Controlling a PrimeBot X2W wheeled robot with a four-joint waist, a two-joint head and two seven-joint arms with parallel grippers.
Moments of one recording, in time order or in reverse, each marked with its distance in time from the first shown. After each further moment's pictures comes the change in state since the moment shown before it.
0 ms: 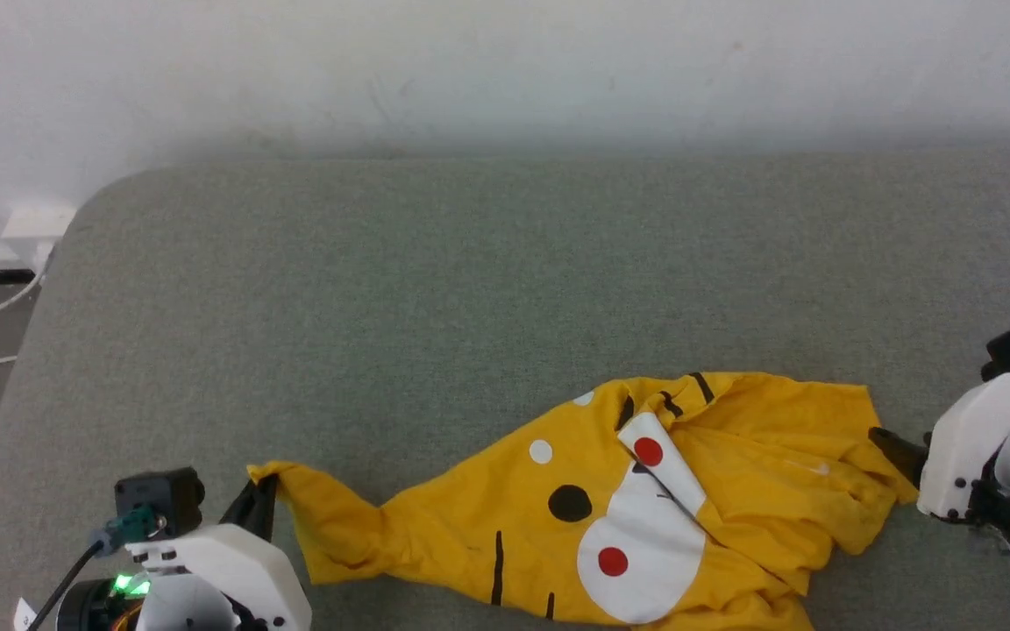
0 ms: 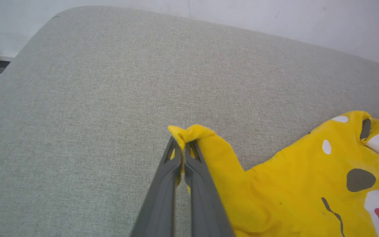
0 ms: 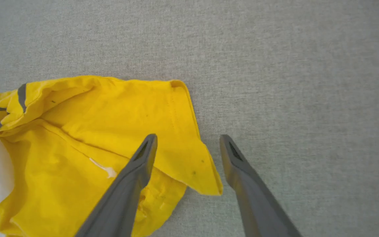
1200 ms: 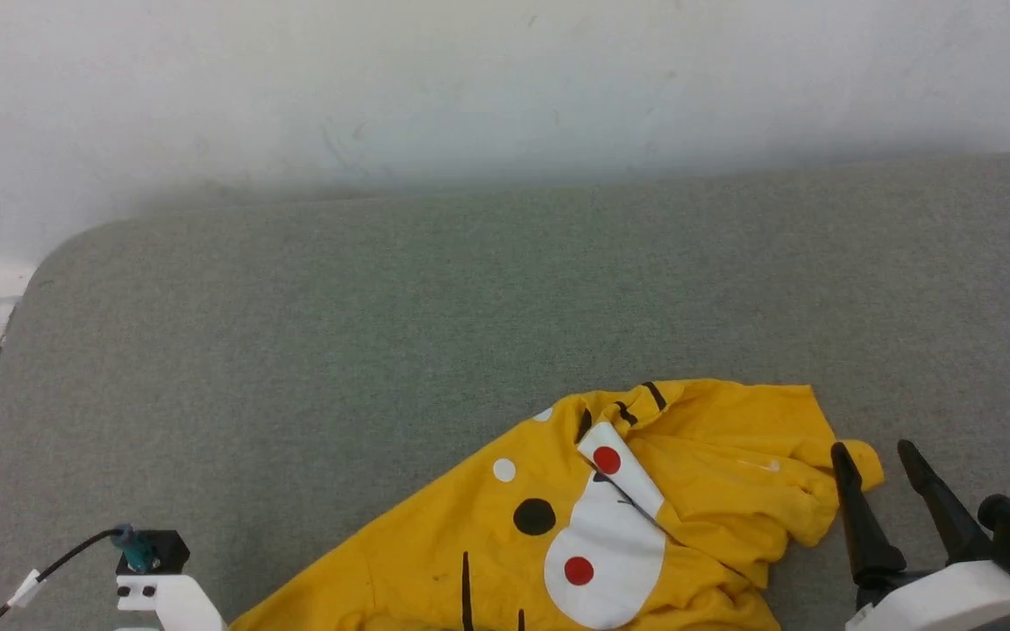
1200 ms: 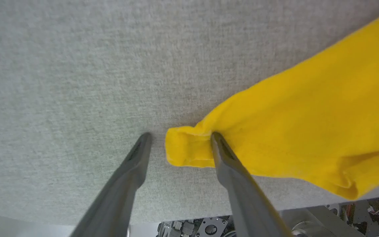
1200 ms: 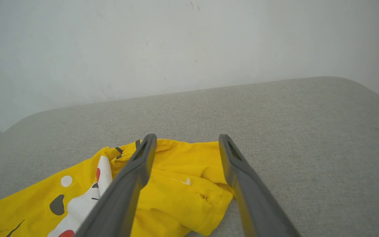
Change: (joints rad) left arm -0.060 0.162 -0.124 0.304 -0.100 -0.169 0.508; right arm 0.465 0.235 0.037 -0.556 -0.222 0.000 -0.619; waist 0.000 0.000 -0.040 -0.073
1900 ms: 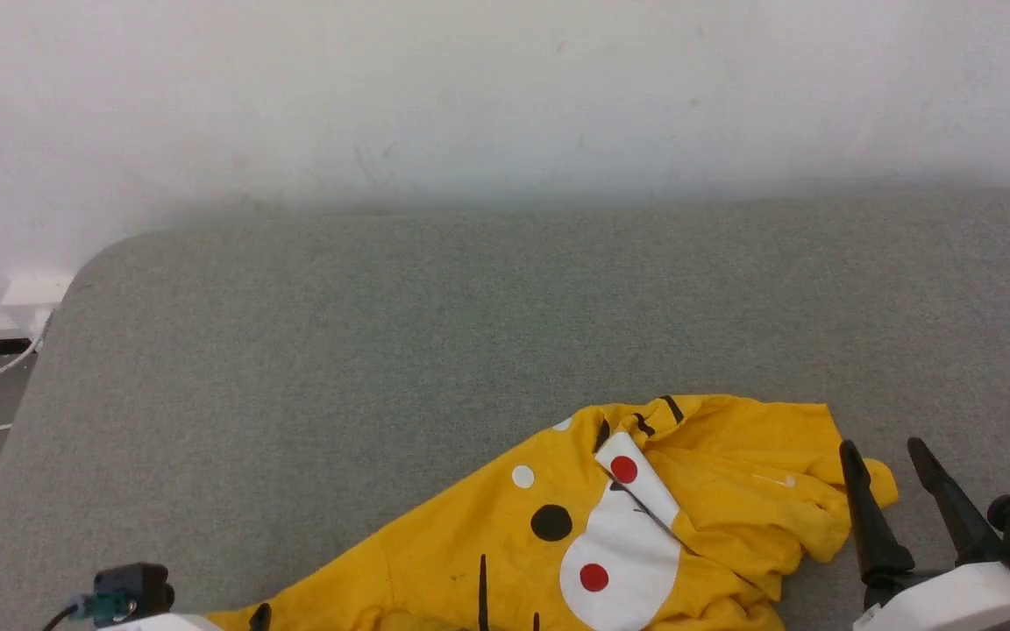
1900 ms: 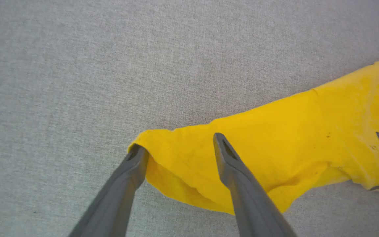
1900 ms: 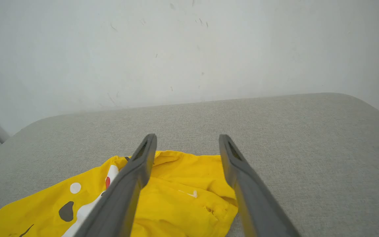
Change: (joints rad) left arm 0.195 -0.165 0.175 -0.134 -0.026 0.114 -0.441; right arm 0.006 0.000 -0.009 -0.016 -0.011 0.000 -0.004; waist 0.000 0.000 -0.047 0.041
